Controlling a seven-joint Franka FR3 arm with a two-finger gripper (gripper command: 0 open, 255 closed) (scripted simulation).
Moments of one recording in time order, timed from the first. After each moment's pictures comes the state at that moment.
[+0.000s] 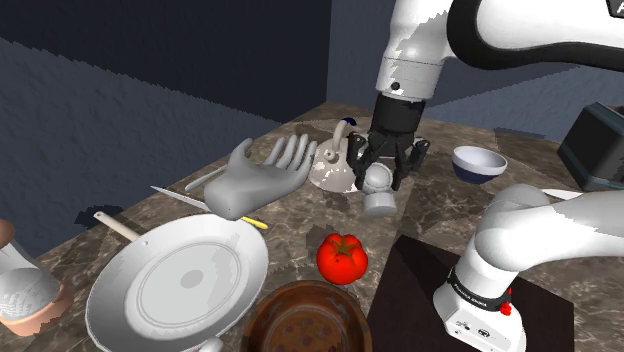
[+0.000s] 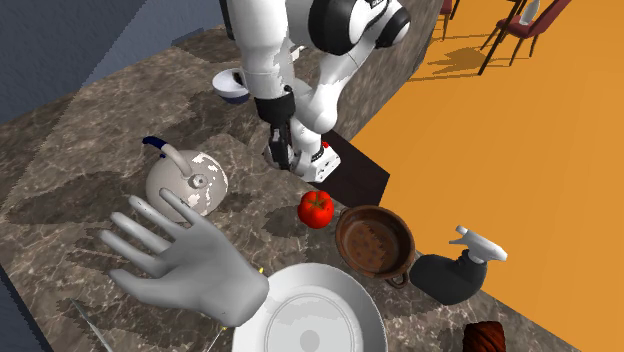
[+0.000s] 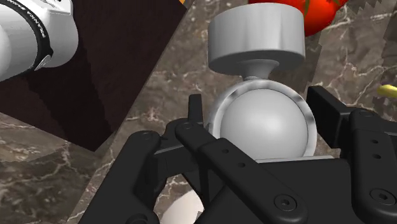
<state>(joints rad) -0.05 -0.97 0.42 -2.39 0.47 1.51 0.94</state>
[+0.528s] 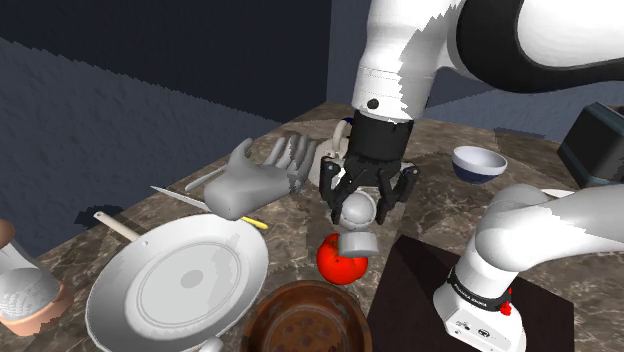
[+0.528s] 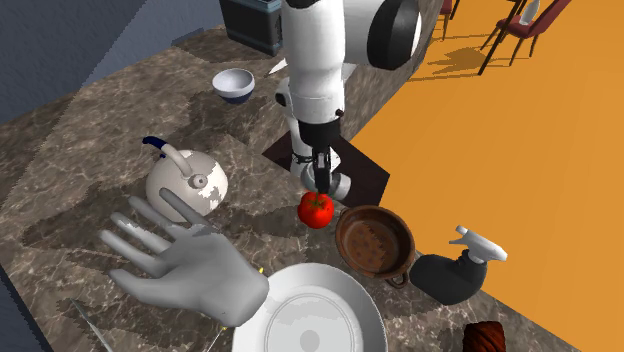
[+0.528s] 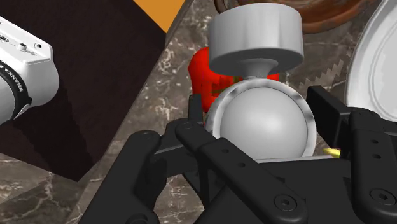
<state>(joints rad) -0.05 -0.90 0.63 -2.27 0.60 1.55 1.13</state>
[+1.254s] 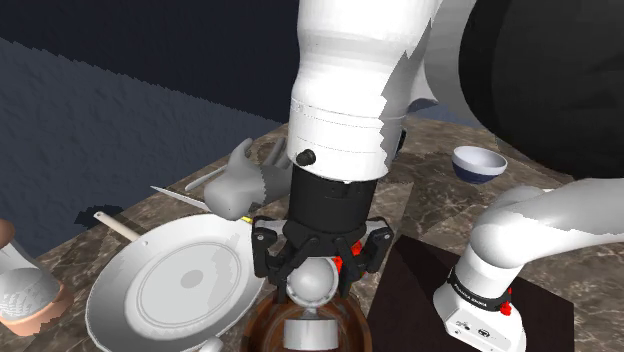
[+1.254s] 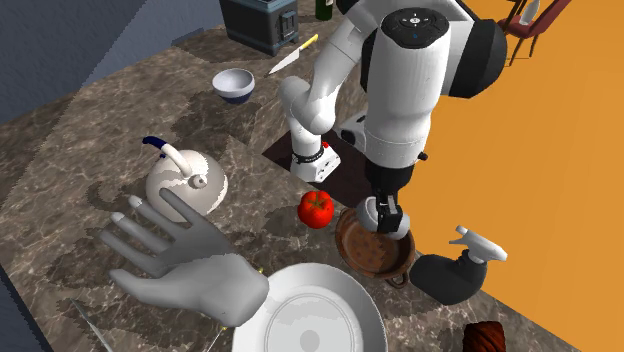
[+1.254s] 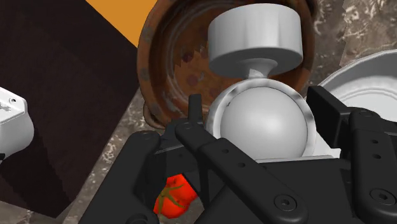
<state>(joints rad) -0.16 -0.74 0.96 -2.01 0.68 1.63 1.37</state>
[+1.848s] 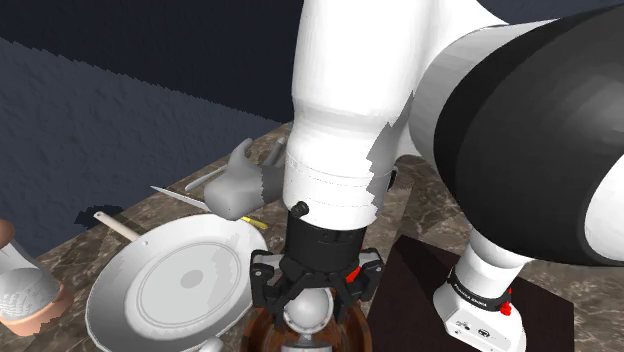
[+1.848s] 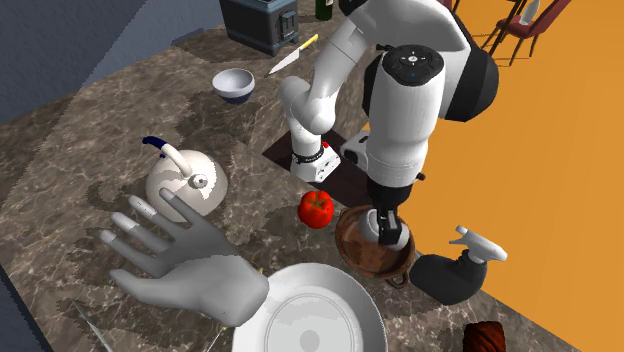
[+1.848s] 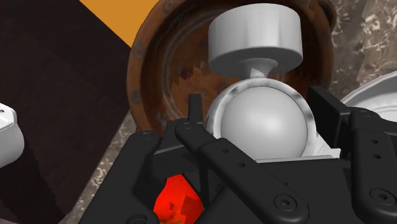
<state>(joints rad) -0.16 -0.75 1.02 -2.09 0.71 1.71 1.36</state>
